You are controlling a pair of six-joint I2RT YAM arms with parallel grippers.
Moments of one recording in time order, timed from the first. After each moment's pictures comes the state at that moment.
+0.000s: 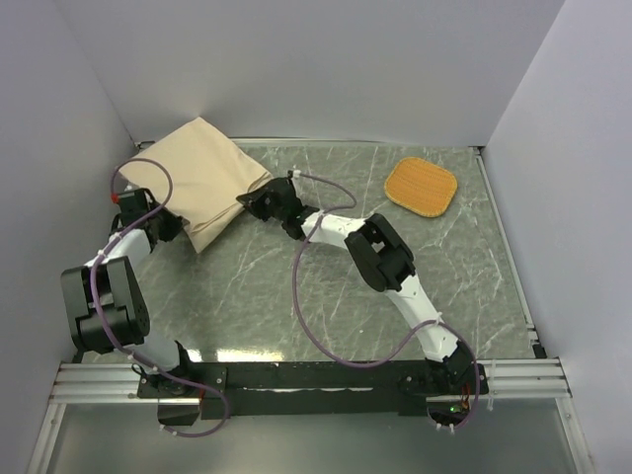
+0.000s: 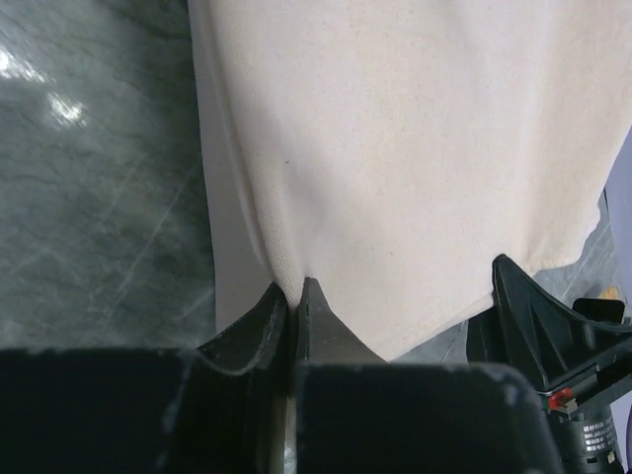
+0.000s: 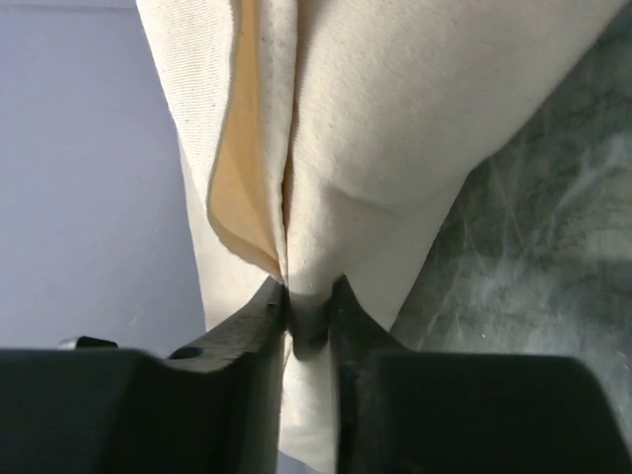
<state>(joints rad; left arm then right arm) 0.27 1.54 0.86 -0.05 0.23 -0.75 0.77 2.49 1.86 0.29 0.05 1.40</state>
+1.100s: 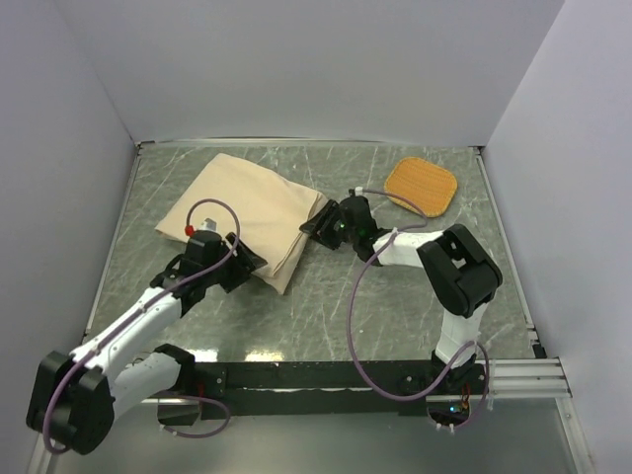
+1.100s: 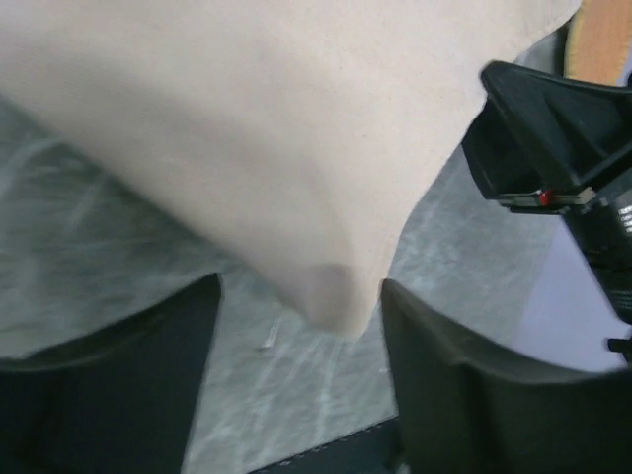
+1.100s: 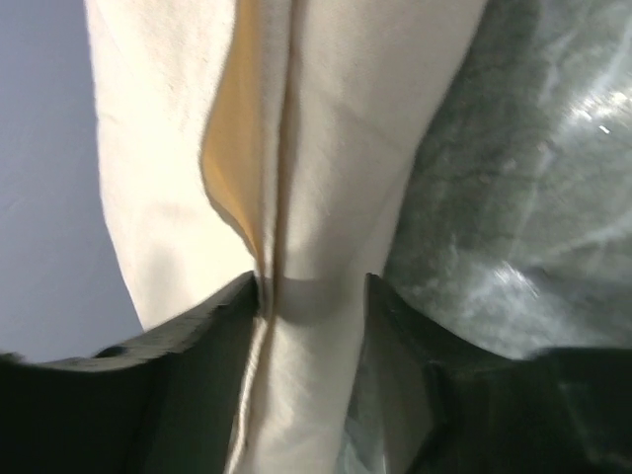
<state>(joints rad) -0.40 1.01 0.54 -0.23 0.11 -1.04 0.58 1.85 0.95 0.39 -0.15 1.11</state>
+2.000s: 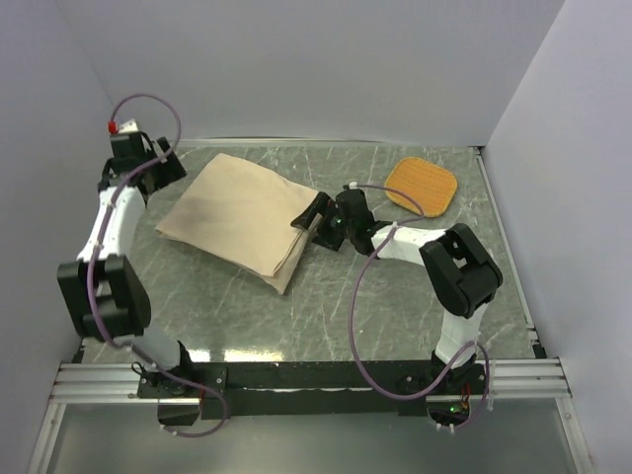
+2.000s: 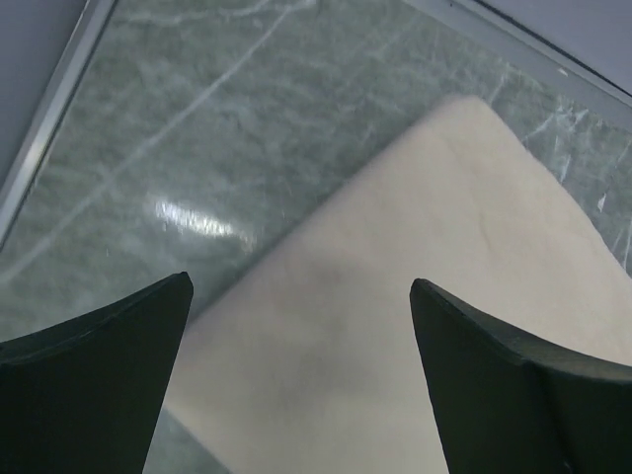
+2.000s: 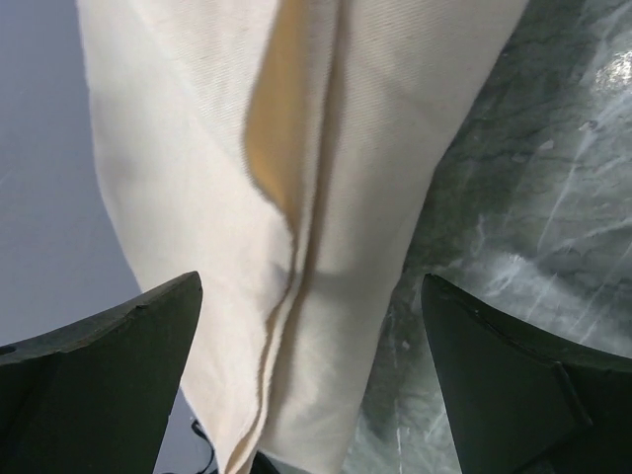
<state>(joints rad) 0.16 1.58 1.35 -0.39 -0.03 -0.34 0.58 1.83 1.03 0.24 -0.20 1.08</state>
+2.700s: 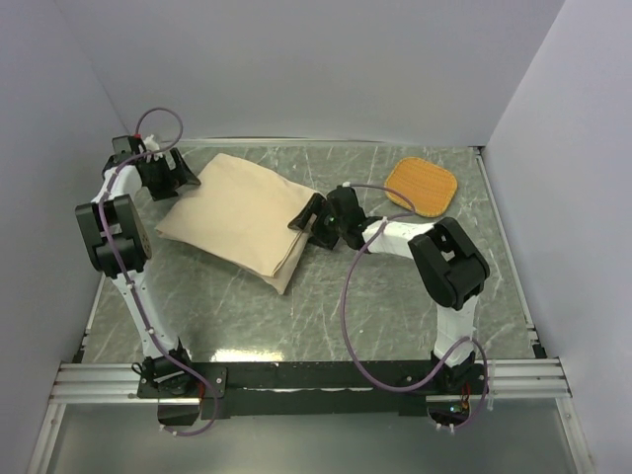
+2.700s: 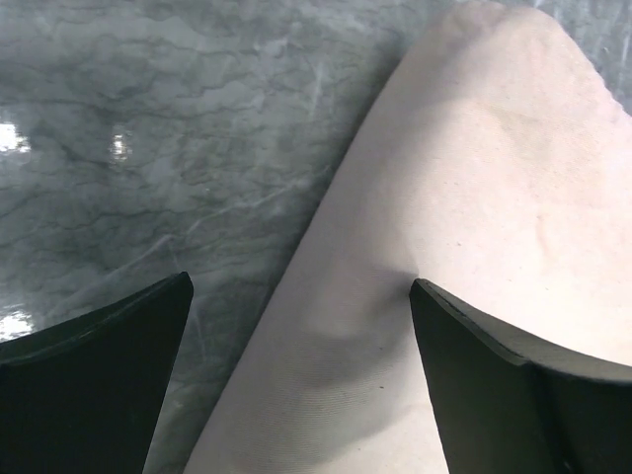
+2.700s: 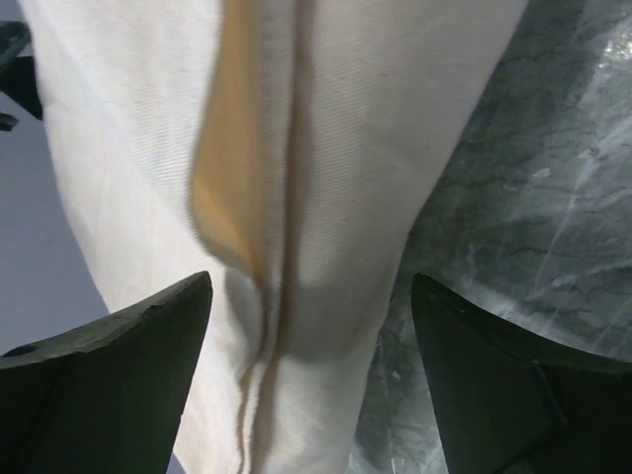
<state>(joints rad) 0.30 2.22 1.79 -0.48 0.54 -0.18 0.60 1.93 1.13 0.17 -0.17 1.08</state>
